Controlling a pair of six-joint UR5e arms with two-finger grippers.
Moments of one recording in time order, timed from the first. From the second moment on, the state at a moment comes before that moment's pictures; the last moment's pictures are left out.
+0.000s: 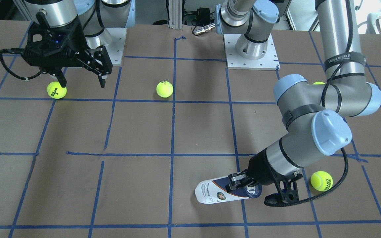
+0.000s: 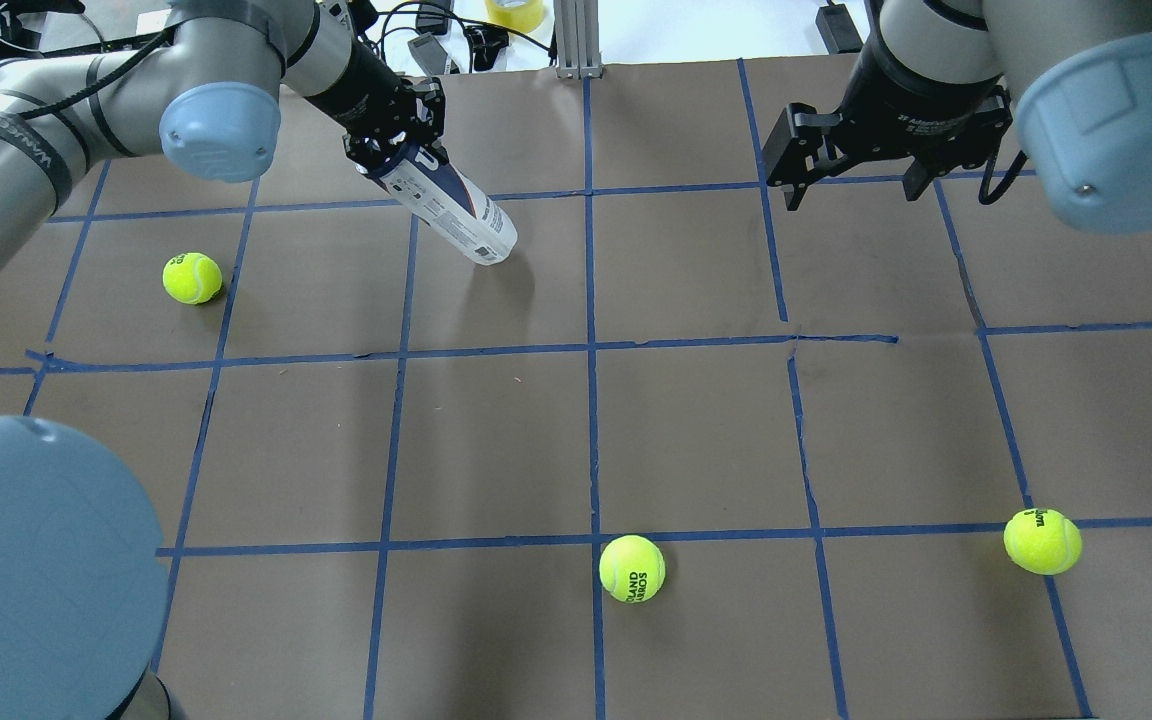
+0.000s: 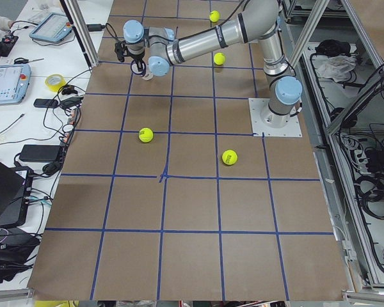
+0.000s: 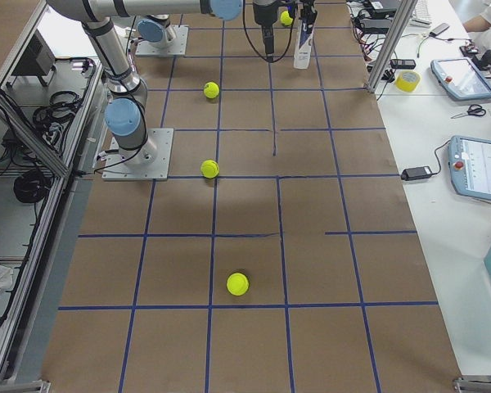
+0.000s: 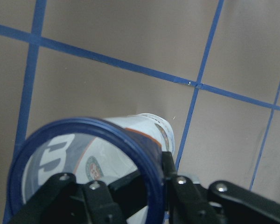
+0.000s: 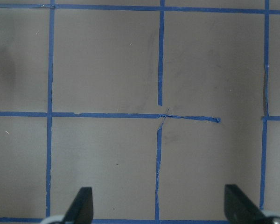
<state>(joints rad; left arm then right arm) -1.57 -2.05 -1.40 -1.09 1.27 -0.26 1.64 -1.60 1.59 -1.71 -1.59 0.03</state>
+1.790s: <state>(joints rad) -1.78 -2.08 -1.40 -1.04 1.60 -0.25 1.63 -1.60 1.59 -1.71 -1.58 0.03</state>
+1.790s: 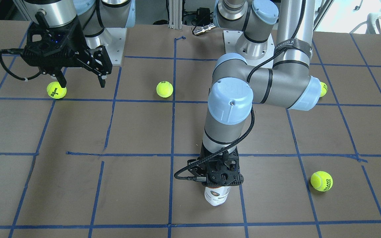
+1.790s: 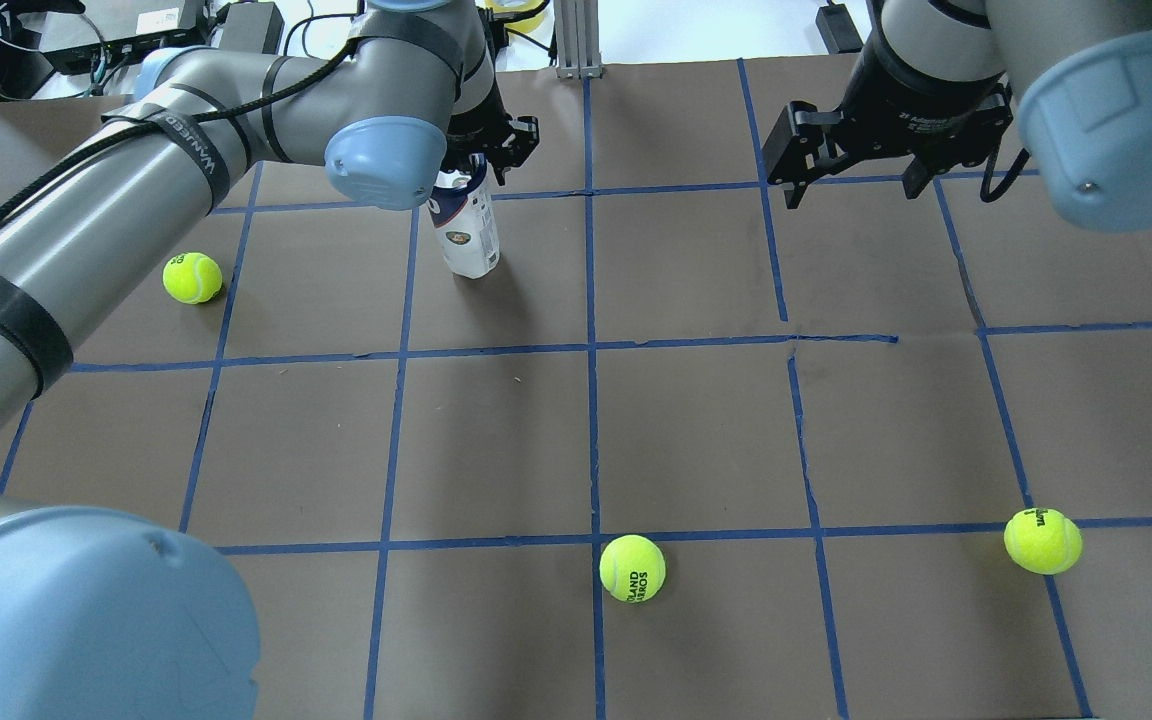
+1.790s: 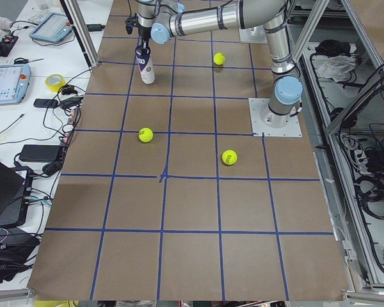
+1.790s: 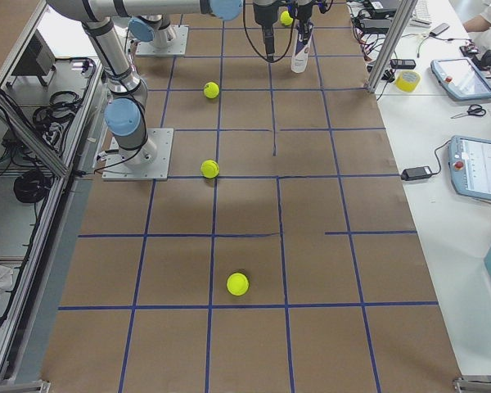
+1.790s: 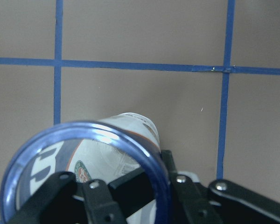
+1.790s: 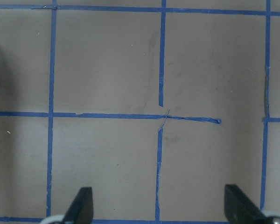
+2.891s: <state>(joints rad) -1.75 -1.94 -1.31 -1.32 1.54 -0.24 1.63 -1.60 1.59 -1.71 -1.58 0.03</state>
